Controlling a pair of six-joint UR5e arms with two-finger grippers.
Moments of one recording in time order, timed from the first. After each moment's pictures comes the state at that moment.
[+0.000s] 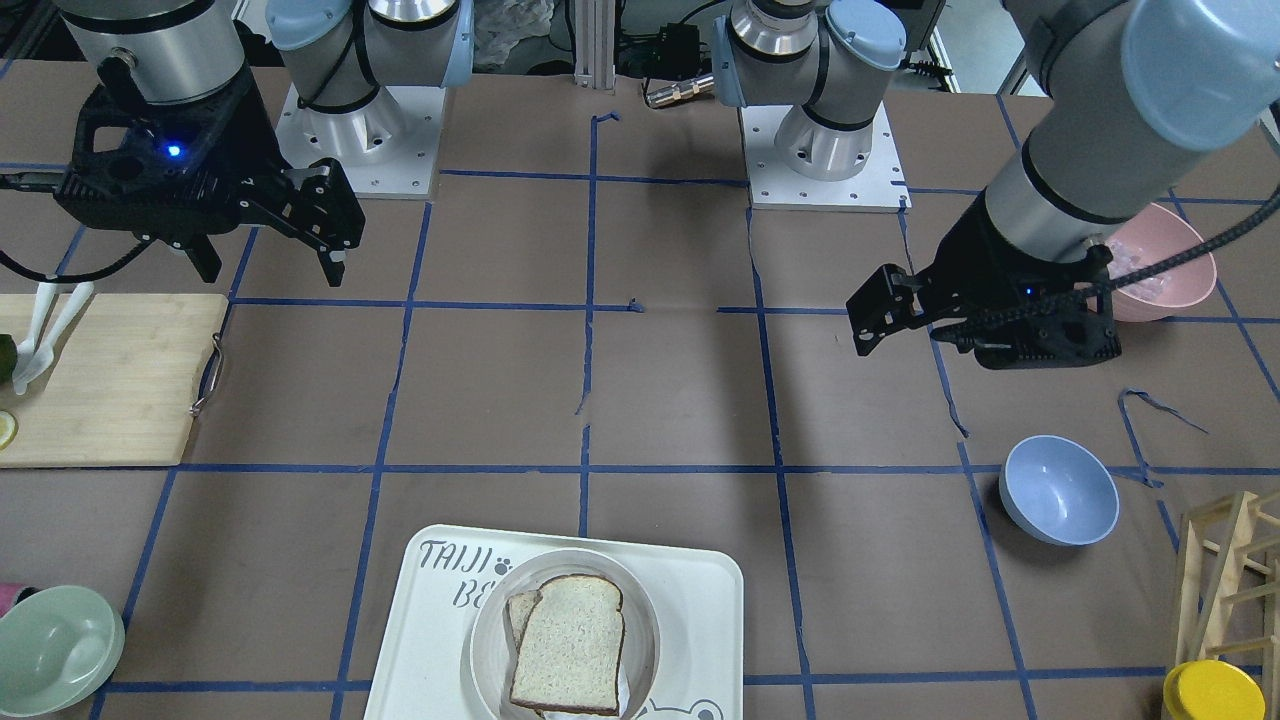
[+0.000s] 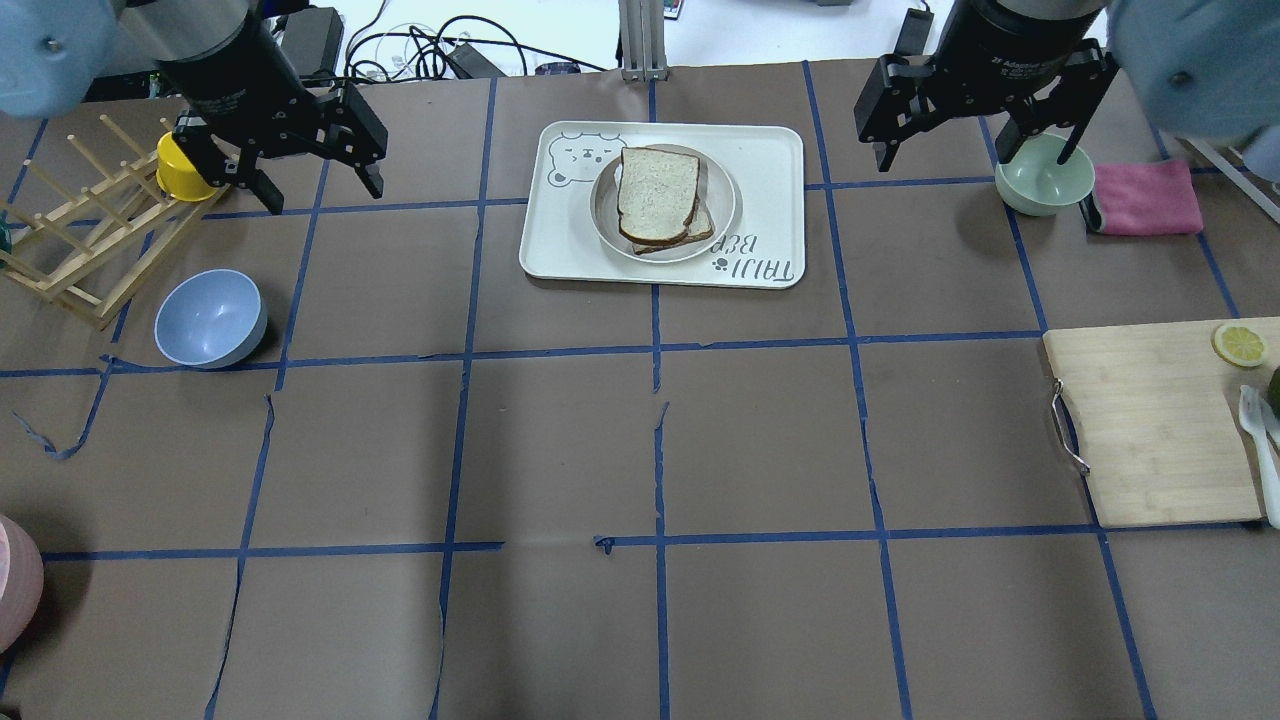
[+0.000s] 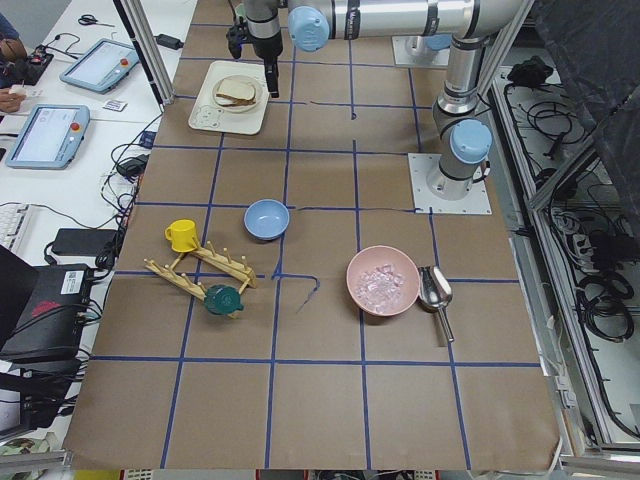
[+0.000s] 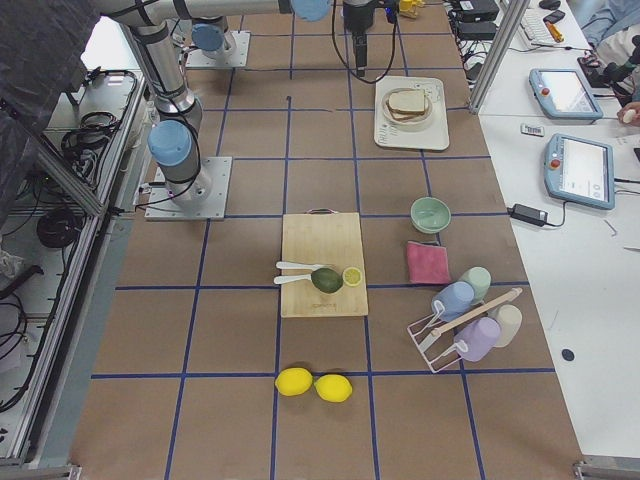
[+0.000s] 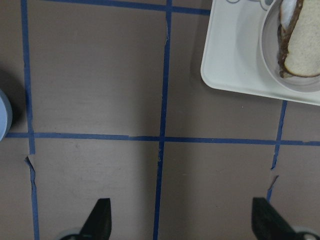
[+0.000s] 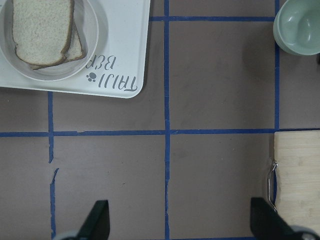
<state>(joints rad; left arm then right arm) -1.48 -1.72 -1.45 -1.61 1.54 0.01 1.60 -1.53 1.48 -1.64 -1.60 0.02</state>
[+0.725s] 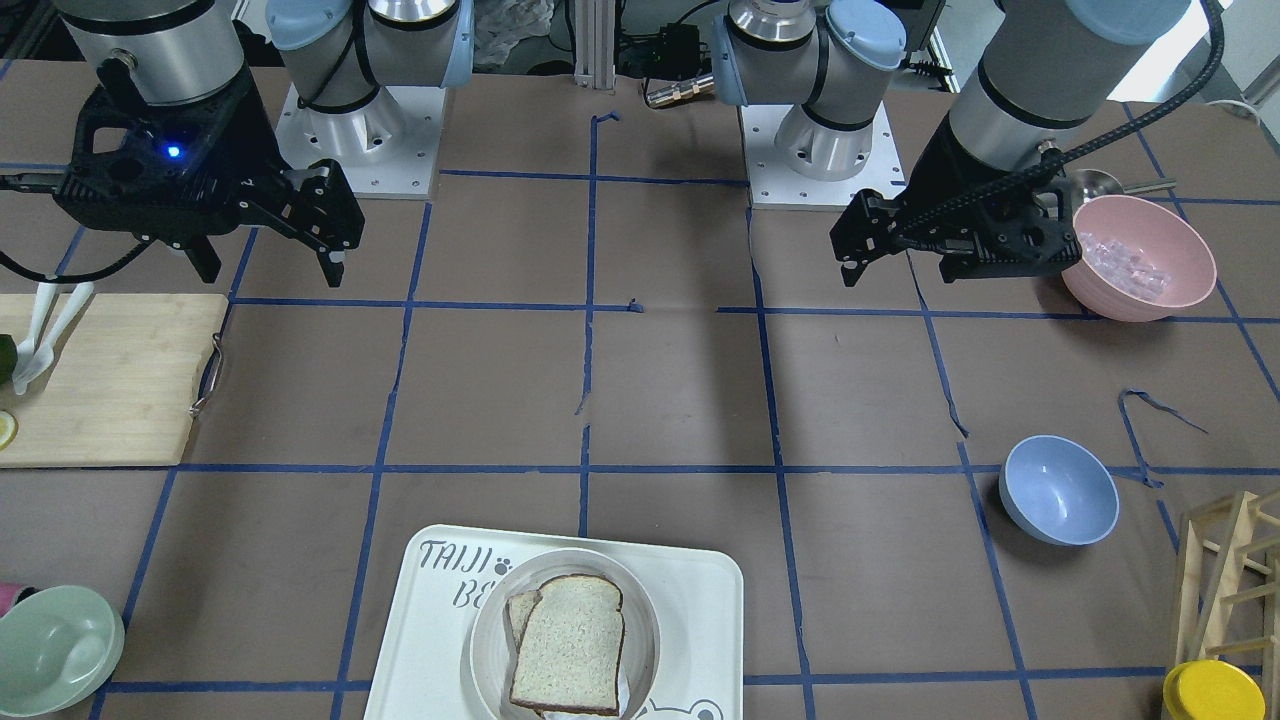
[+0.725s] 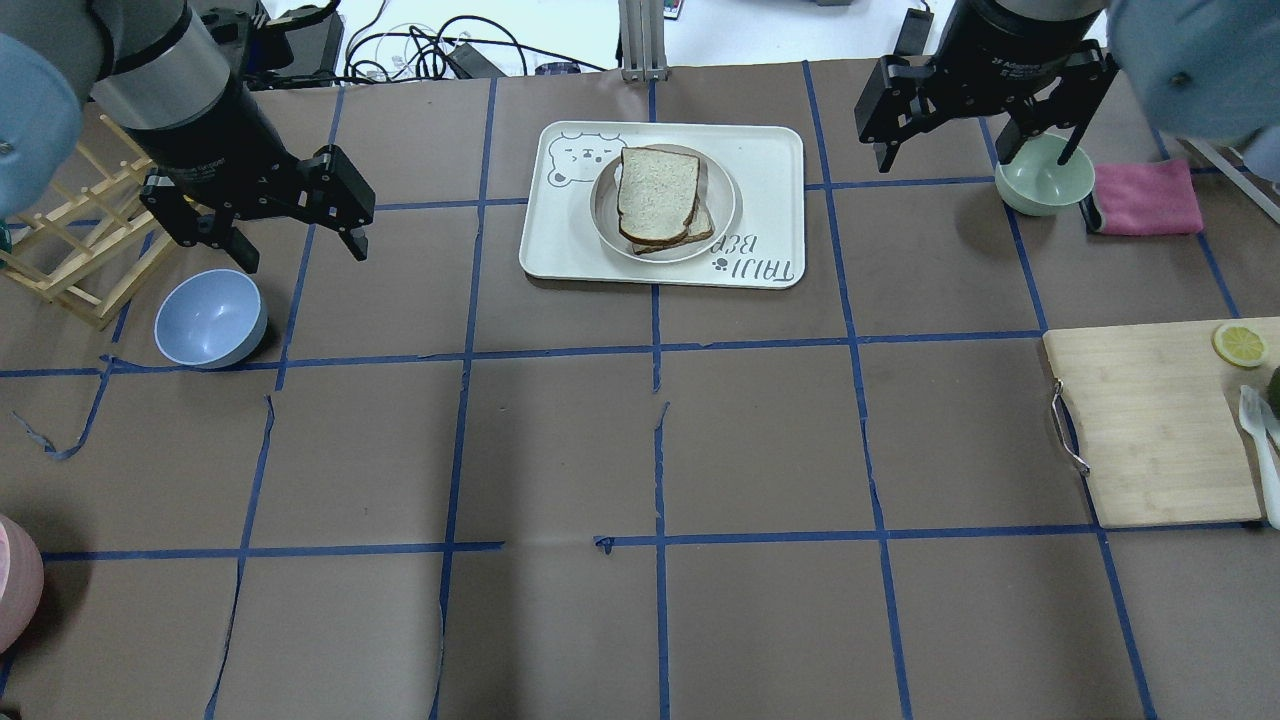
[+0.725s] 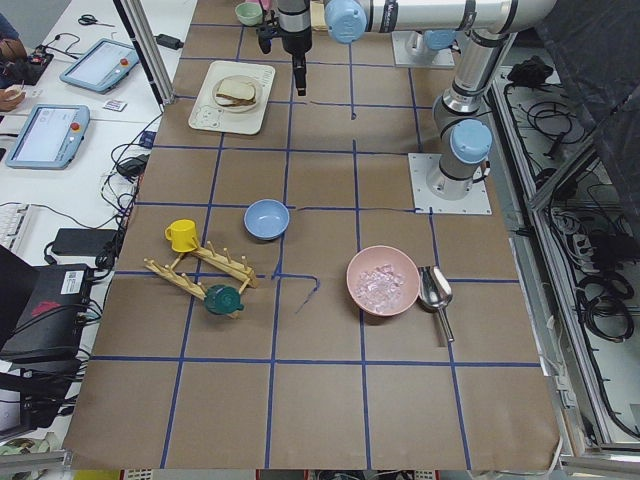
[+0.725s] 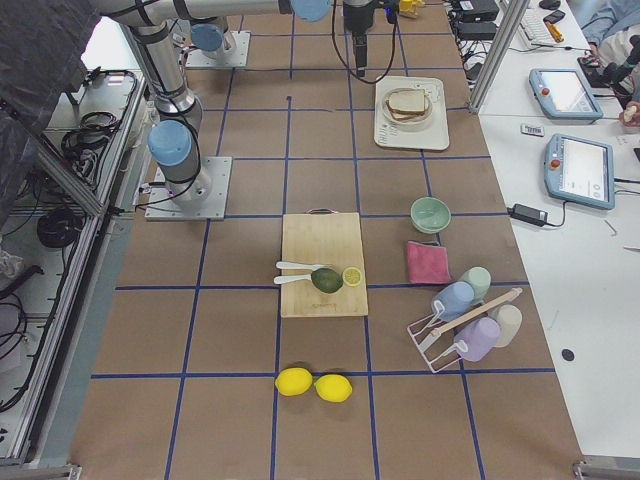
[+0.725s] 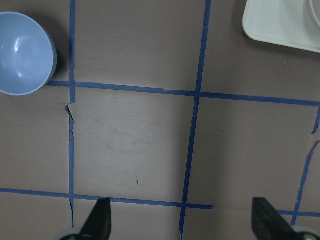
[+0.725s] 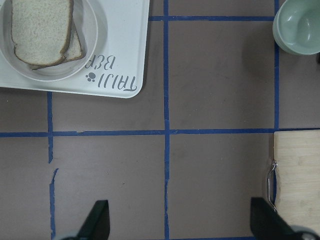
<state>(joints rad) -1.50 -1.59 -1.57 -1.62 1.55 0.00 1.60 -1.53 1.49 -1.64 -1.60 0.02</state>
